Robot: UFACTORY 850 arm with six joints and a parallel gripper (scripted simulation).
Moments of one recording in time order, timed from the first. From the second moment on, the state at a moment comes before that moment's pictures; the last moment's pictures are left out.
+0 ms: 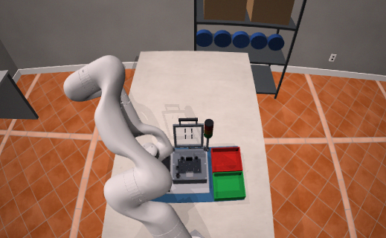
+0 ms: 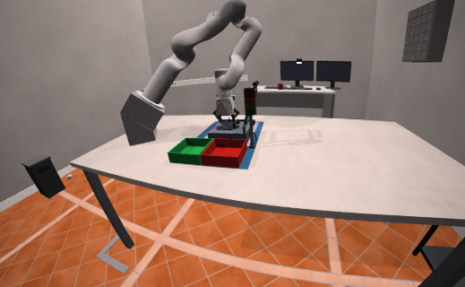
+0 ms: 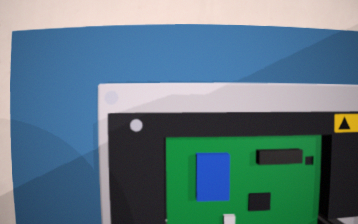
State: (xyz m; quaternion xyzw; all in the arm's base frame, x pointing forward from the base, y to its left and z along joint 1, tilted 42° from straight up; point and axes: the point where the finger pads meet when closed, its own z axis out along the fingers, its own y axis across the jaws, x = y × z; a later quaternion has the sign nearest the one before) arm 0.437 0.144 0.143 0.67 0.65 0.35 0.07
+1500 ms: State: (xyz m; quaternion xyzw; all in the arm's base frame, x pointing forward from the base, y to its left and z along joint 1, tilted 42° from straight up) arm 0.425 0.136 0.159 0.67 0.65 0.35 0.07
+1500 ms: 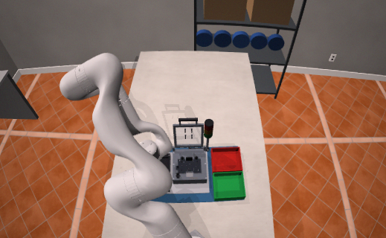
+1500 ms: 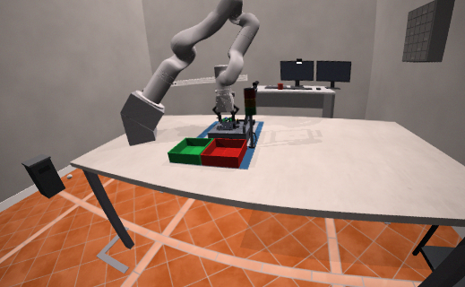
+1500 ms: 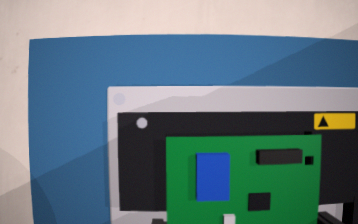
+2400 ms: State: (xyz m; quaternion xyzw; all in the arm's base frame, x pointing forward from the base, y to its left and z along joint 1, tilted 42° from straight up) arm 0.410 0.127 0.178 0.67 0.65 0.35 0.07
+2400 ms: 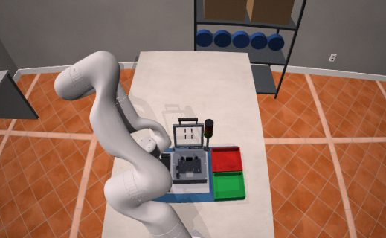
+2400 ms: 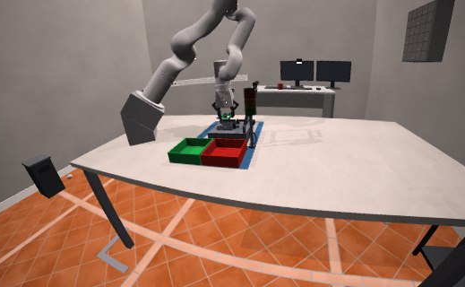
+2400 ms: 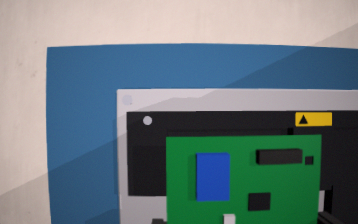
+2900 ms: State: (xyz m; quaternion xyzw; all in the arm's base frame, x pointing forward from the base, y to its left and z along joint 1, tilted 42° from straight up) arm 0.383 0.108 0.215 0.67 0.65 0.35 0.07
